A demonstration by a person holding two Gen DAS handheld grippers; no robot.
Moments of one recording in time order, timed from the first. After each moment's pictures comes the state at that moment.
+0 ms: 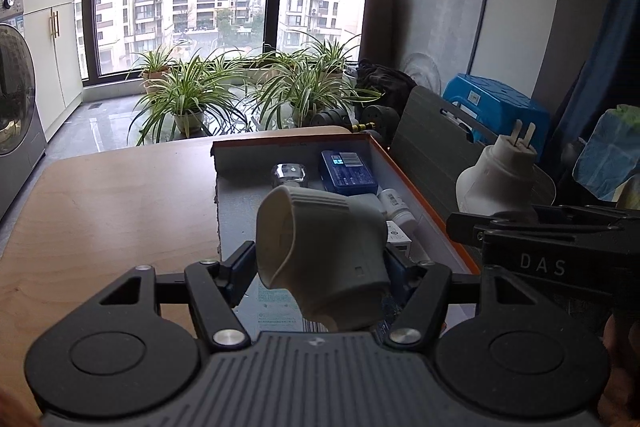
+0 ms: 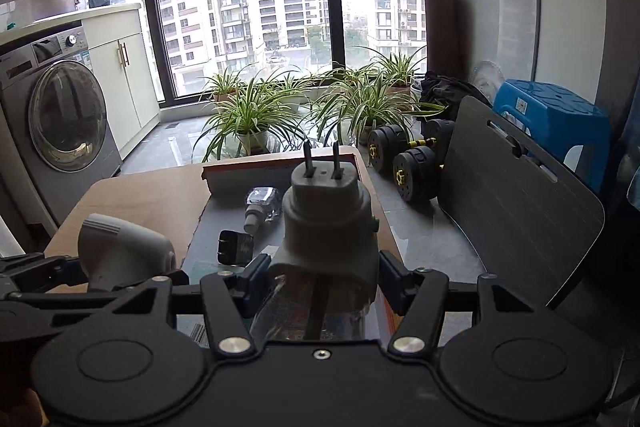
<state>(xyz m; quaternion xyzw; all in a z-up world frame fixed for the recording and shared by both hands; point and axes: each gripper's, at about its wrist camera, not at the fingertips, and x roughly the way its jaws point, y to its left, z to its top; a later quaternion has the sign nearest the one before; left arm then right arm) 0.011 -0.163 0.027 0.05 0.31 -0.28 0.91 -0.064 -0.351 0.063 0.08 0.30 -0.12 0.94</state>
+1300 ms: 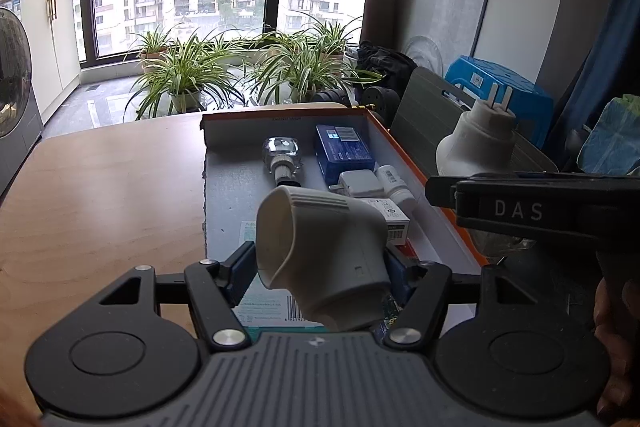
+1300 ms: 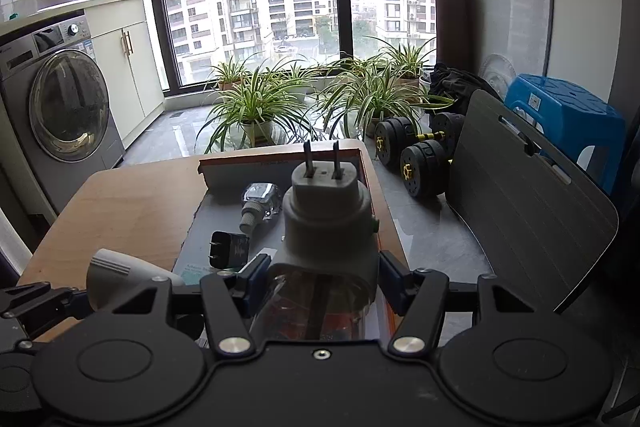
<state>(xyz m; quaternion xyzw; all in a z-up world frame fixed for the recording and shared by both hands) 0.016 -0.175 0.010 0.05 0.34 -0.27 0.90 -0.040 -0.359 0.058 0.07 0.31 -0.10 0.94</state>
